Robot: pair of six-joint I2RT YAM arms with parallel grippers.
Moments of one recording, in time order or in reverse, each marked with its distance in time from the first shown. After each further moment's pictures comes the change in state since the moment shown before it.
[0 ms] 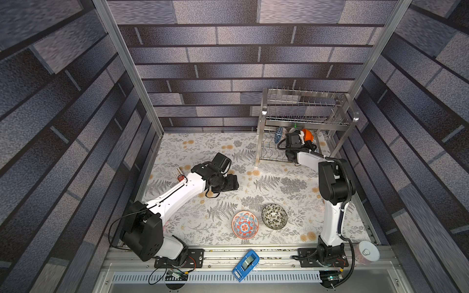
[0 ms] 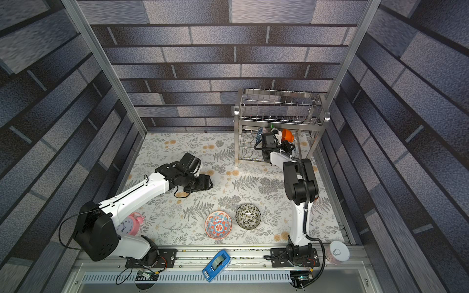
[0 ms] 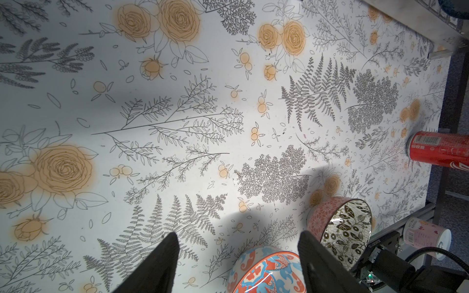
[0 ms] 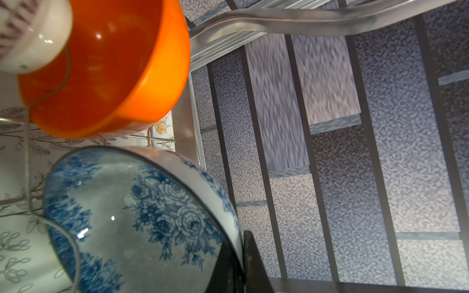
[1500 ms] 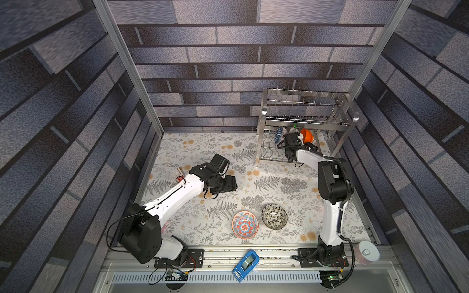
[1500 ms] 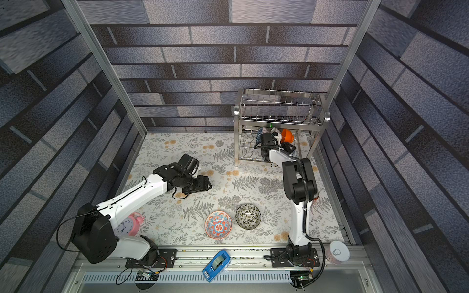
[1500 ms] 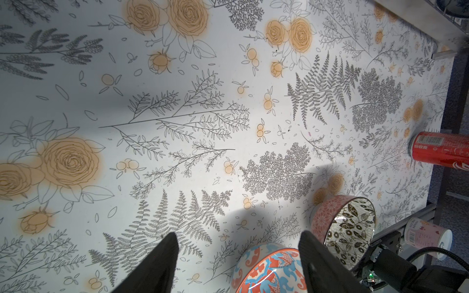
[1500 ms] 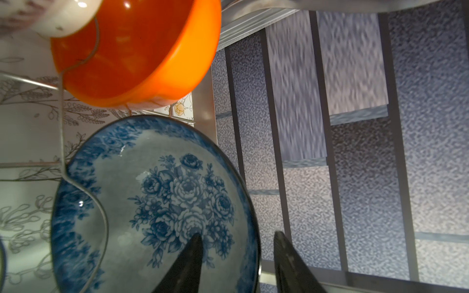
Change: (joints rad) left arm 0.013 -0.026 -0.032 0.003 0.004 0.000; right arm 0.018 0.015 0.066 -0.257 -0.042 0.158
